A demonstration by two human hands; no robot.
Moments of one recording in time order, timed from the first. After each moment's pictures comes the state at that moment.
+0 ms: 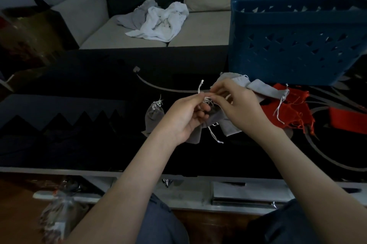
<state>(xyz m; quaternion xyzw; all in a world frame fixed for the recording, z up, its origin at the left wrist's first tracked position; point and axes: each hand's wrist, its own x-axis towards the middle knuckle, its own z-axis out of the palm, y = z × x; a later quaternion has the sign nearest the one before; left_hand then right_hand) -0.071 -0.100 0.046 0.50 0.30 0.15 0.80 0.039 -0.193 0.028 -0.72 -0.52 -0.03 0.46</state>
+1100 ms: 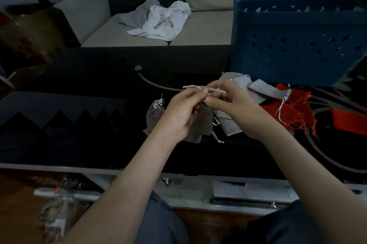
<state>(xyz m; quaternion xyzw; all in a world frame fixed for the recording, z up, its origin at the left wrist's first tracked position) -0.072 -0.094 0.040 0.55 0.23 0.23 0.77 0.025 -0.194 0.042 -0.61 -0.41 0.31 0.60</state>
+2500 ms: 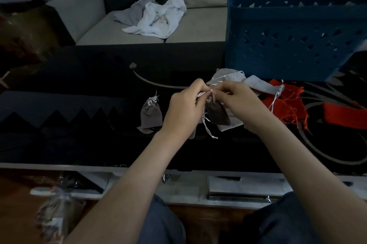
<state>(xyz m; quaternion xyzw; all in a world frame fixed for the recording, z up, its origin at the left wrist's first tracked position) -0.072 -0.107 0.025 0.86 0.13 0.38 0.31 0.036 -0.200 0.042 -0.75 -0.35 0.22 0.52</state>
